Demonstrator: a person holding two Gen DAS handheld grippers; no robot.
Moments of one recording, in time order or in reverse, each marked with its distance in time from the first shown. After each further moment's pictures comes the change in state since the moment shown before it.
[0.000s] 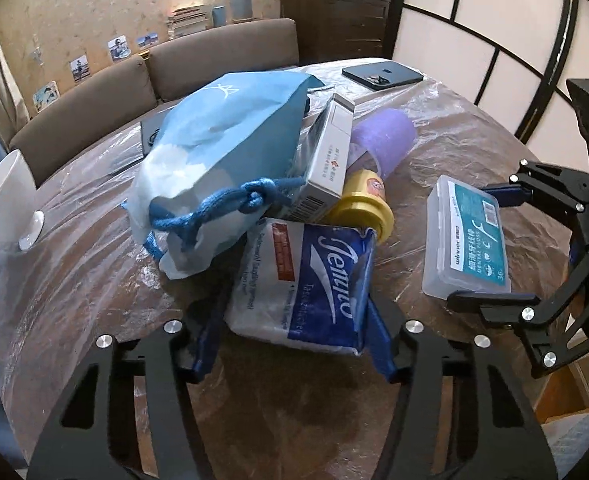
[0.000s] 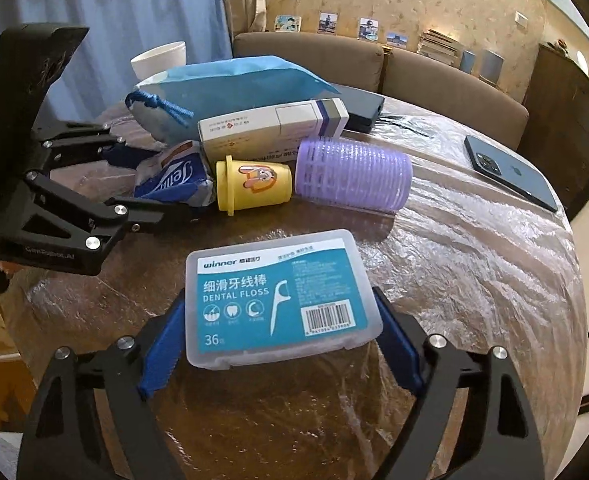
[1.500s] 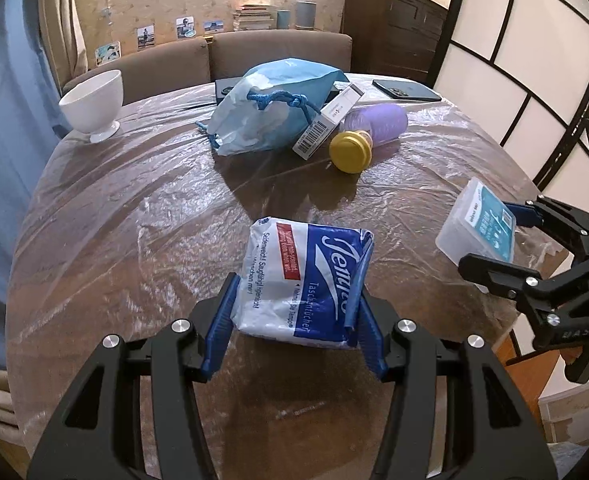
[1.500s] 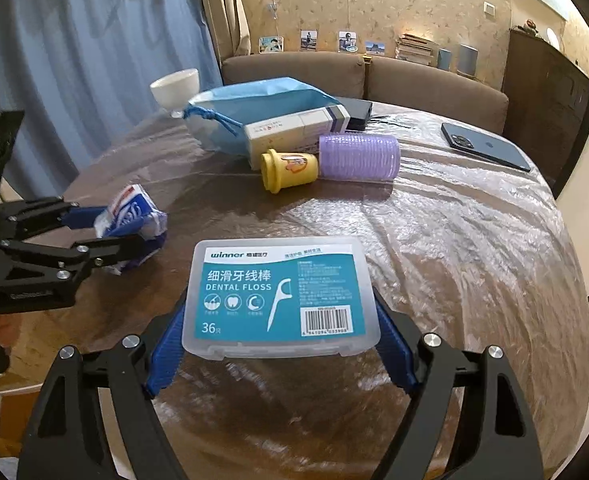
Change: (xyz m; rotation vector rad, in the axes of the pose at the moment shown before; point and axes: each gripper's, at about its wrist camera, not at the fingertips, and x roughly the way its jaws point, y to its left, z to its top) left arm -0.067 -0.018 -0.073 -0.226 -0.043 0.079; right arm -0.058 0.031 -0.046 0.090 -0.078 0.018
